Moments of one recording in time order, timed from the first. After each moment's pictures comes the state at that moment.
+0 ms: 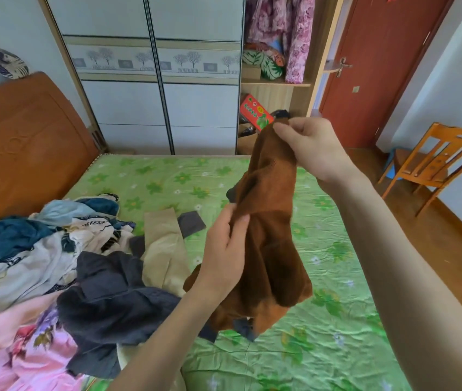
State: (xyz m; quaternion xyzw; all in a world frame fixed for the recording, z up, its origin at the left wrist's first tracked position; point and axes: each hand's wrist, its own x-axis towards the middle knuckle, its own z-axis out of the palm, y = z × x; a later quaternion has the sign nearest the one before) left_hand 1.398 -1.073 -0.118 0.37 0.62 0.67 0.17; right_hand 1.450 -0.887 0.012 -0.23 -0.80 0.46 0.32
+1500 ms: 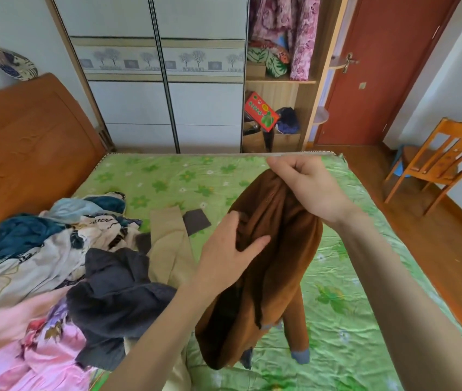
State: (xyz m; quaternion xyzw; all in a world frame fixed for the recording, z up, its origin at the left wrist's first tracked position) left_hand 1.372 -1.074 -0.162 0.48 0.76 0.43 0.08; right_hand 1.479 -0.918 -0.026 -0.16 -0.84 0.45 0.26
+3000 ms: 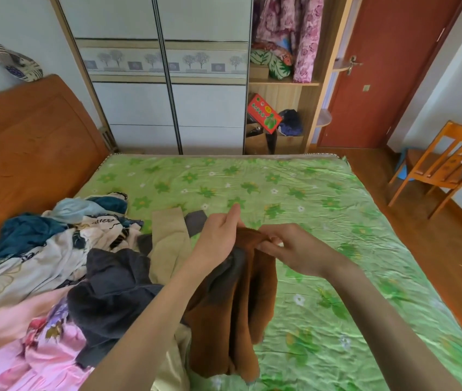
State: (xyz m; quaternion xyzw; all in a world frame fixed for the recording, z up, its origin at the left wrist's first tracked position) left_hand 1.345 -1.052 -0.149 0.33 0.73 0.55 0.24; right_hand 1.503 -0.924 -0.109 -0.09 -0.93 0.35 0.04
